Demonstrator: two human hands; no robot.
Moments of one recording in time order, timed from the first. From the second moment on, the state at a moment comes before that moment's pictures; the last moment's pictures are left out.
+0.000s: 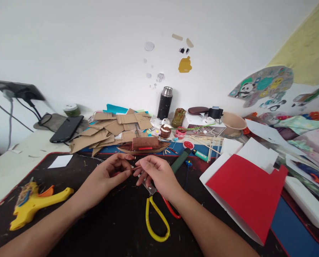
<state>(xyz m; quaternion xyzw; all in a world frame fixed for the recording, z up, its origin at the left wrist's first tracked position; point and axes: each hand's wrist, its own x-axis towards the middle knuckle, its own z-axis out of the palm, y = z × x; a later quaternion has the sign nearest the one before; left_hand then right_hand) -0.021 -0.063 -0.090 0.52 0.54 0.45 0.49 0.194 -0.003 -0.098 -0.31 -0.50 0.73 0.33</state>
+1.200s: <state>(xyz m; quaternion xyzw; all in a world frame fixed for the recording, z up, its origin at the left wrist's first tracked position) -0.049 -0.056 -0.087 0.59 0.53 0.45 0.41 0.193 -0.007 -0.100 -0.38 -0.59 0.64 0.32</state>
